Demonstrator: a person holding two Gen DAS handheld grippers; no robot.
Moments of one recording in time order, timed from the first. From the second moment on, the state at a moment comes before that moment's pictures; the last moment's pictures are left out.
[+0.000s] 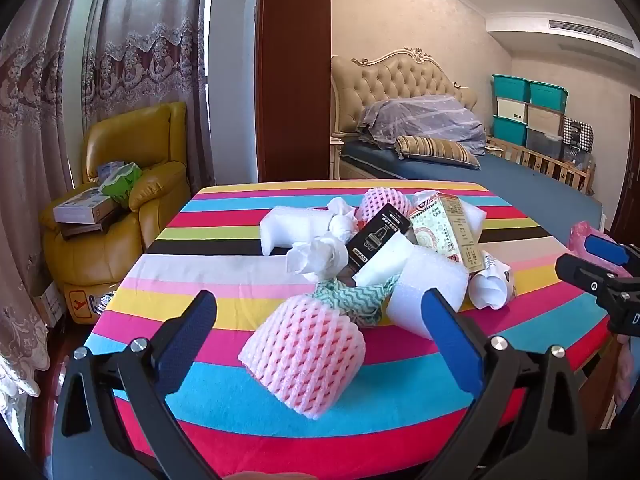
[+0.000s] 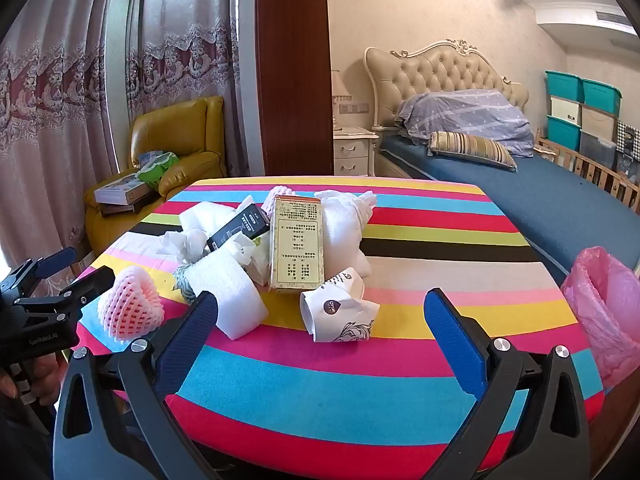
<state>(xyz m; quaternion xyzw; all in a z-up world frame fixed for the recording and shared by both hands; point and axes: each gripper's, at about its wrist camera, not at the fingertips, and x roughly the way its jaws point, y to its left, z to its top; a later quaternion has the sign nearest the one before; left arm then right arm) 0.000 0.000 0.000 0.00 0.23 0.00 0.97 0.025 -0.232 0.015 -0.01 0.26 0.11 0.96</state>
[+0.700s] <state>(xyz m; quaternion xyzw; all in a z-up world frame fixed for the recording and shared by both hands) -0.001 0.001 -0.001 0.00 0.24 0.00 0.97 0.026 -0.232 0.015 -0.01 0.26 0.11 0.96</state>
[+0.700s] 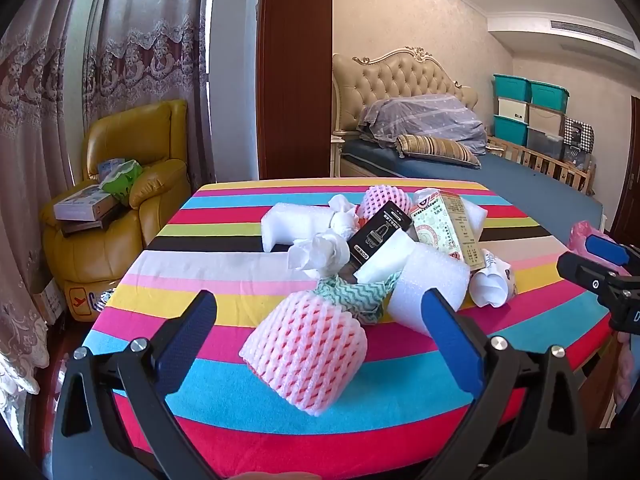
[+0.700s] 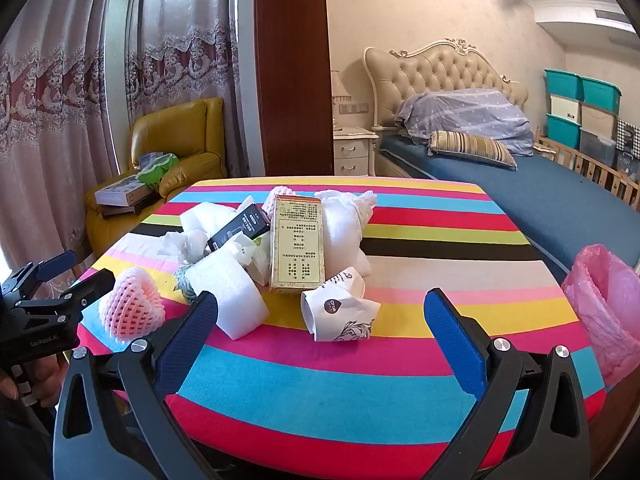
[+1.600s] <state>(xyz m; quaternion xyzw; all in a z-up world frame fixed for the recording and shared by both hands) 0.000 0.006 -0.003 -0.01 0.24 0.00 0.97 0.024 -0.232 0.015 -0.01 0.26 0.11 0.96</state>
